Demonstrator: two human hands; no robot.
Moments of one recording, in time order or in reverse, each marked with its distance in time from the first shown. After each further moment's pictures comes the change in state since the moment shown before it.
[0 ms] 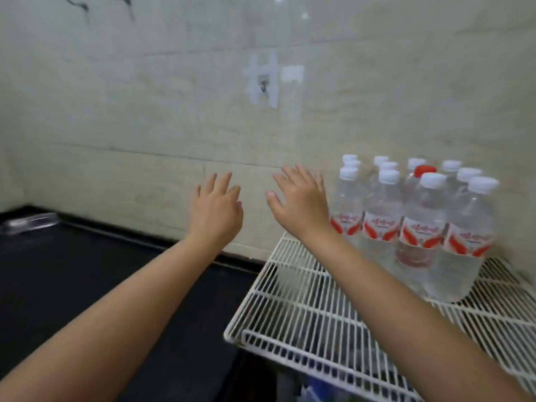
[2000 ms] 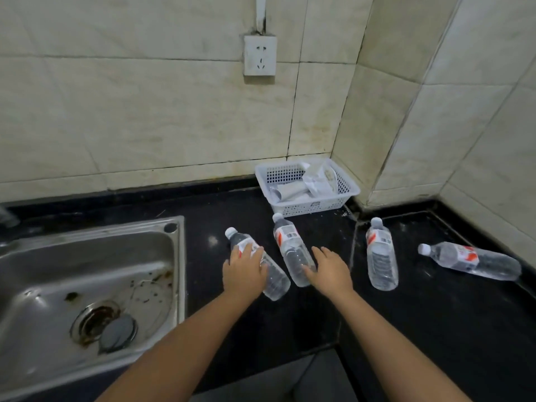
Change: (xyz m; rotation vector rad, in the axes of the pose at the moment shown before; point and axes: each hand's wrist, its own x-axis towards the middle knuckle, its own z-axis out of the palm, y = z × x) left_hand -0.121 -1.304 0.107 0.021 -0.382 -1.081; right_hand 0.232 -1.030 0.883 0.234 -1.035 -0.362
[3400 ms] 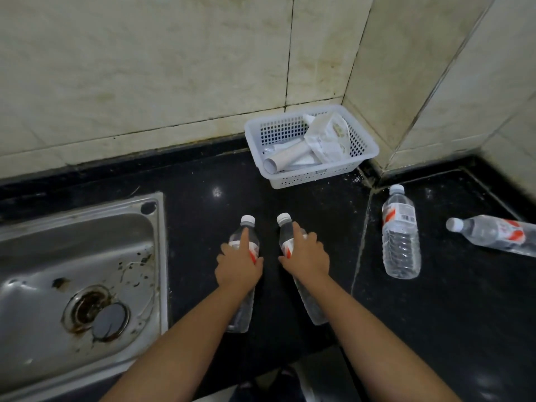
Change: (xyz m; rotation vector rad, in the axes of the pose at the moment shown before) left_hand 0.066 0.003 0.047 -0.062 -0.225 -0.348; right_hand 0.077 -0.014 0.052 0.084 -0.175 0.125
